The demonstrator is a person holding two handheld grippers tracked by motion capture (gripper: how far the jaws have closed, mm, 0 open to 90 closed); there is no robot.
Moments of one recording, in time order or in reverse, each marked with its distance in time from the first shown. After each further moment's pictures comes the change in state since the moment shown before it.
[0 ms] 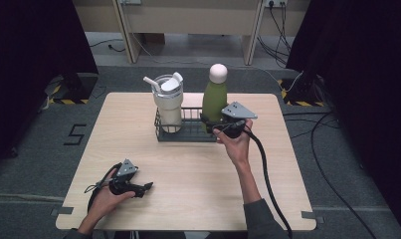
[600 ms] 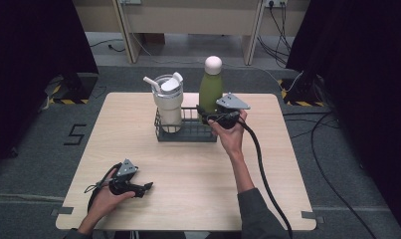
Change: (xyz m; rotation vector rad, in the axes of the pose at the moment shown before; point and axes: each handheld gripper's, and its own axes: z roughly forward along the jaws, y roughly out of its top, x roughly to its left) left arm 0.000 0.000 0.000 -0.001 0.000 -0.004; right arm -0.010 0.005 0.032 0.010 -0.033 0.001
